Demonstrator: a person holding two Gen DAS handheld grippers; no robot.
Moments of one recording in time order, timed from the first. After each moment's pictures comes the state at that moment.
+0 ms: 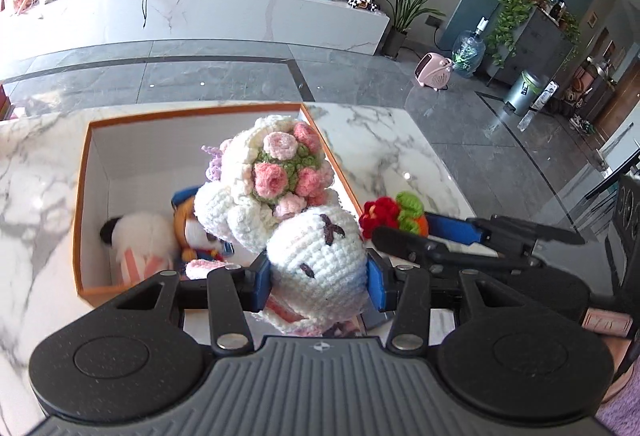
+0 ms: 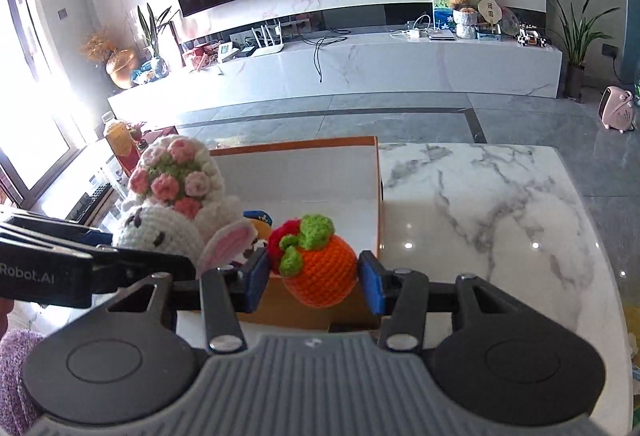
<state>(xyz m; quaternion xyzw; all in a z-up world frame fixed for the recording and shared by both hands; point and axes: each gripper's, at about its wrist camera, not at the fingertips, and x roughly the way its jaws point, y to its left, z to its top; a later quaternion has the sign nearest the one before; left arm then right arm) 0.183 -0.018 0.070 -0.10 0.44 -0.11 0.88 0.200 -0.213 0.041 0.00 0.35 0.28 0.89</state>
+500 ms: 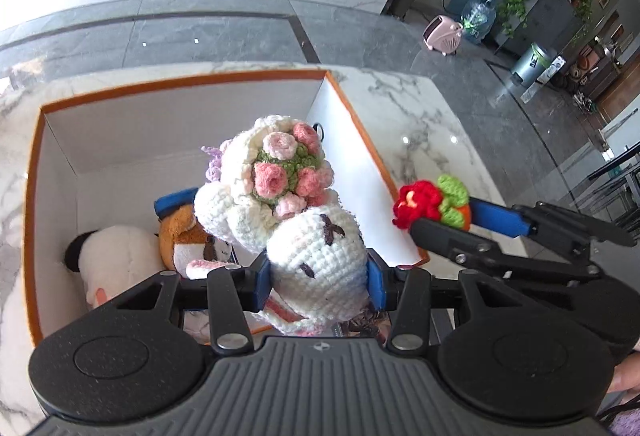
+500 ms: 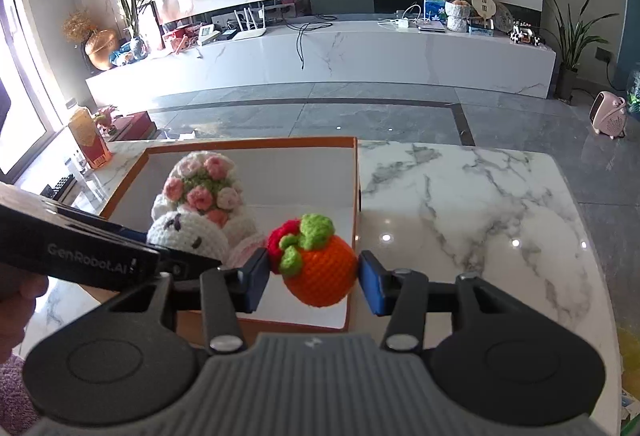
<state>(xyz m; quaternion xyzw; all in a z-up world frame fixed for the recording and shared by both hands) 0.255 -0.006 0.002 -0.11 0.51 -0.13 0.84 0.264 -0.196 0.011 -0.03 0.37 0.26 0.89</state>
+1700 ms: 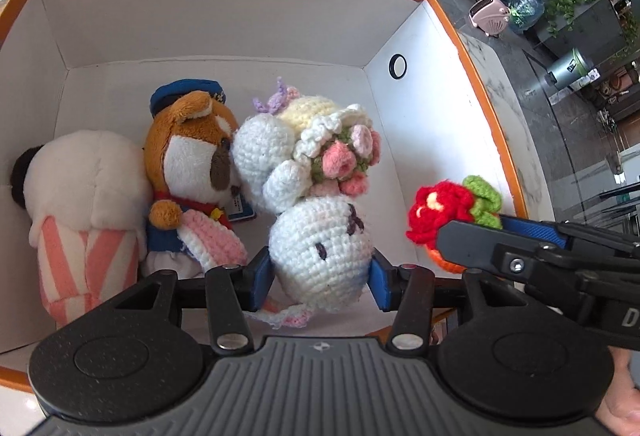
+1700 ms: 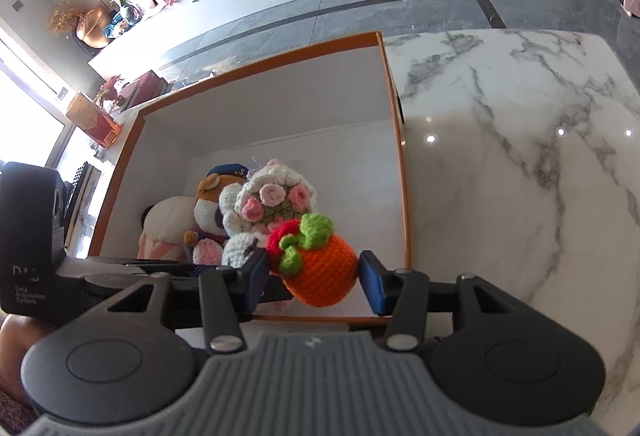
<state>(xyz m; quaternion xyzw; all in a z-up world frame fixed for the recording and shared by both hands) 0.267 0.036 -0.075 -0.18 0.57 -0.09 0.80 0.307 -0.168 -0.039 0.05 0.52 0.27 0.81</state>
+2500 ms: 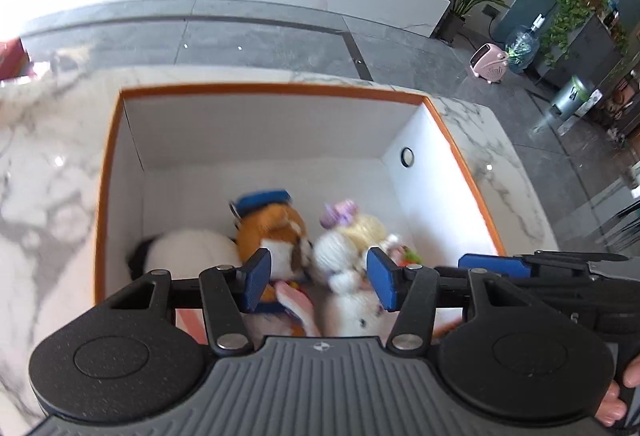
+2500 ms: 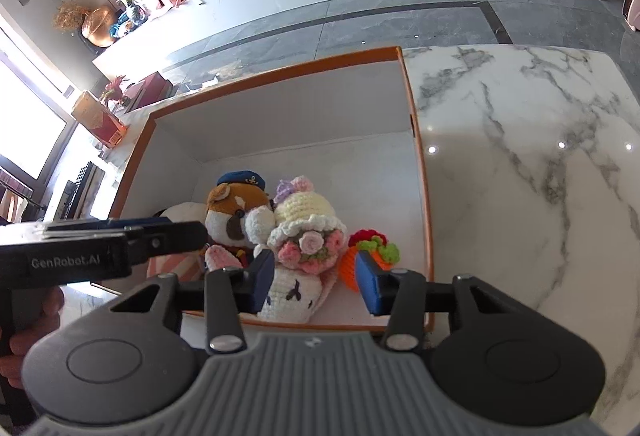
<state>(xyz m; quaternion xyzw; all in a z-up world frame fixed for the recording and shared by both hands) 0.264 0.064 -0.006 -0.12 0.49 -0.06 0.86 0.301 -0.152 -0.028 0.03 0.50 0.28 0.82</state>
